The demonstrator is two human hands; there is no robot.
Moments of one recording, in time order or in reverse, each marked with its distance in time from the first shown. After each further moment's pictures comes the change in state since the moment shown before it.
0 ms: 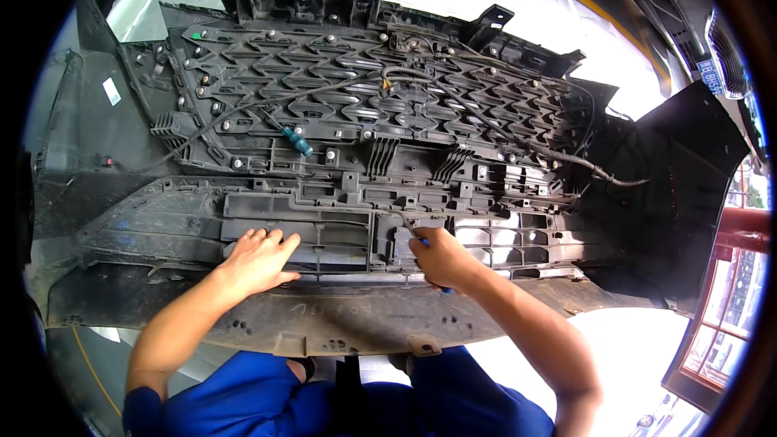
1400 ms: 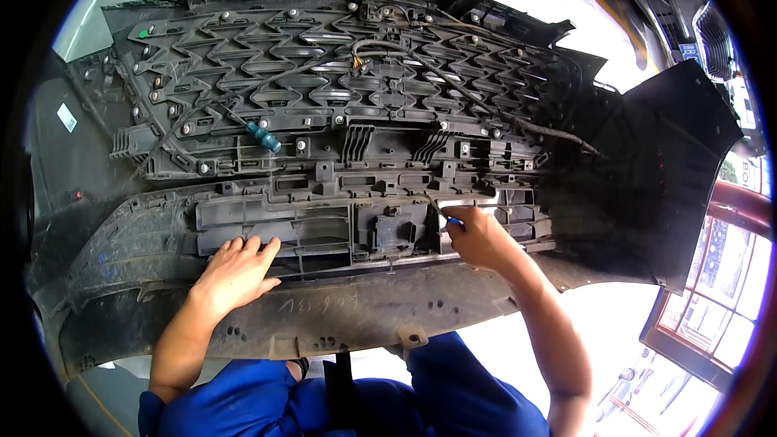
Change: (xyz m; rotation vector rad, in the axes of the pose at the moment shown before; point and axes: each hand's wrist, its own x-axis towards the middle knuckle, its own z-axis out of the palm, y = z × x) left_hand -0.002 -0.001 -0.029 -0.063 -0.167 0.015; right_hand -0.009 0.037 -0.063 -0.235 0.199 -0.059
